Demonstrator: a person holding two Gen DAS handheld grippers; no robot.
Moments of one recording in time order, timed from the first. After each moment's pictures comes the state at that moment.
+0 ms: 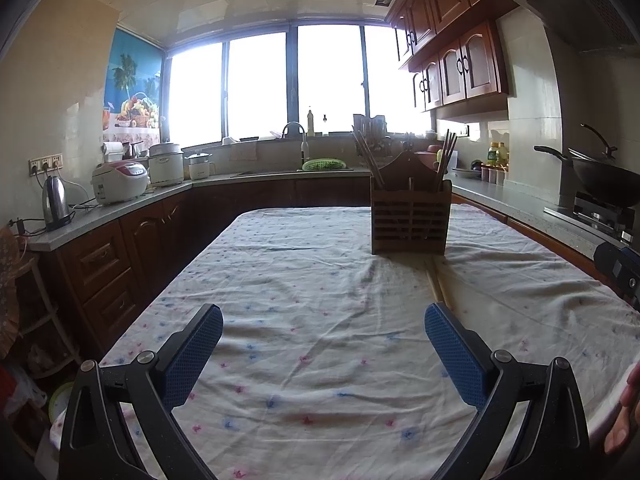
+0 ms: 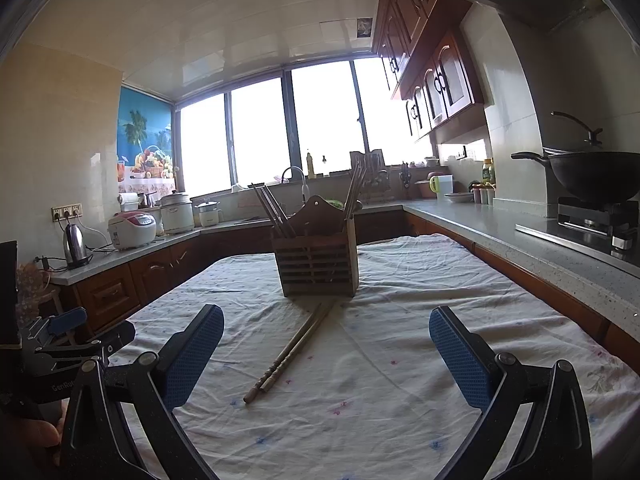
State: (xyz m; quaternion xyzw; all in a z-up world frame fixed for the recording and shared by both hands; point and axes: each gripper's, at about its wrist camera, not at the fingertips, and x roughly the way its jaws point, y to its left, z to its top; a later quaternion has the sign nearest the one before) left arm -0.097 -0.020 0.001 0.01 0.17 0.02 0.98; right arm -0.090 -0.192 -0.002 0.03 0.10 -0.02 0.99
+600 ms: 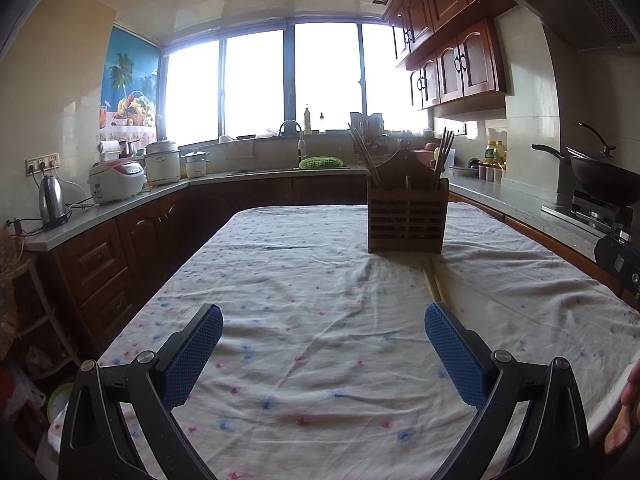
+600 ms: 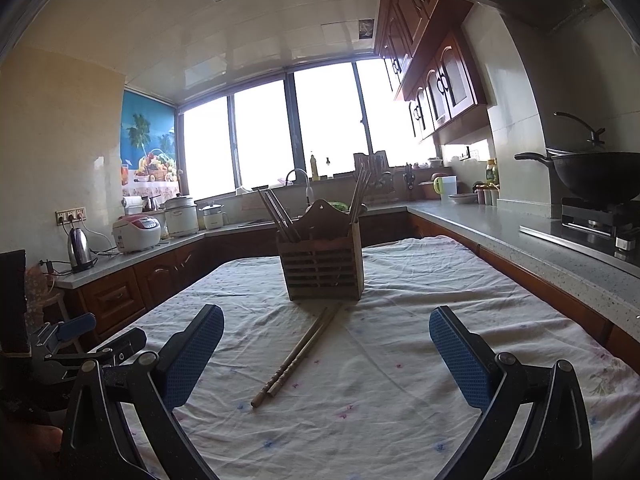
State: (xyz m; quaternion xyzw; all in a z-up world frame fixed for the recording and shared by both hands) left arm -0.096 -0.025 0.001 0.00 0.18 0.02 0.98; right arm -0.091 -0.188 0.001 0.04 0.10 -0.02 0.99
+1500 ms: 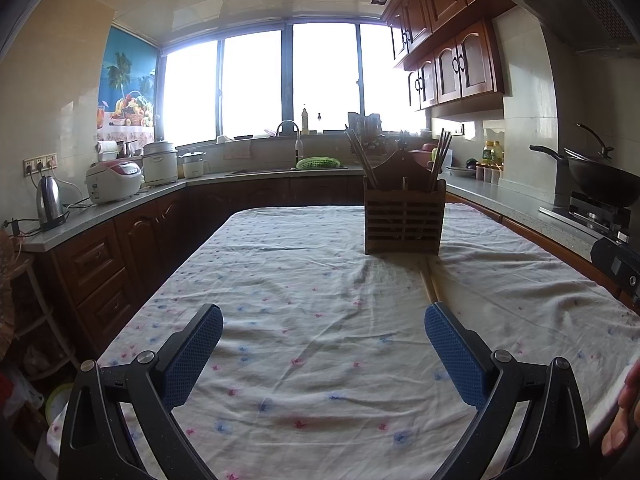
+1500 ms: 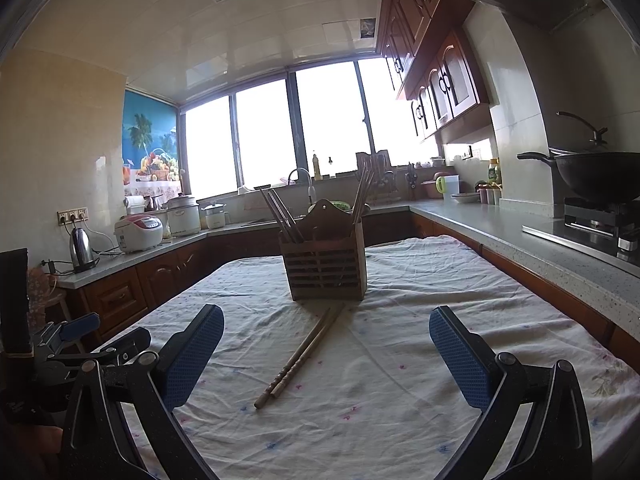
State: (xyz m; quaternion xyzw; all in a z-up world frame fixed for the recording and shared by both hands) left arm -0.094 -0.029 0.002 0.00 0.18 0.02 0.98; right arm -0.090 -0.187 0.001 0.04 0.10 -0.01 0.99
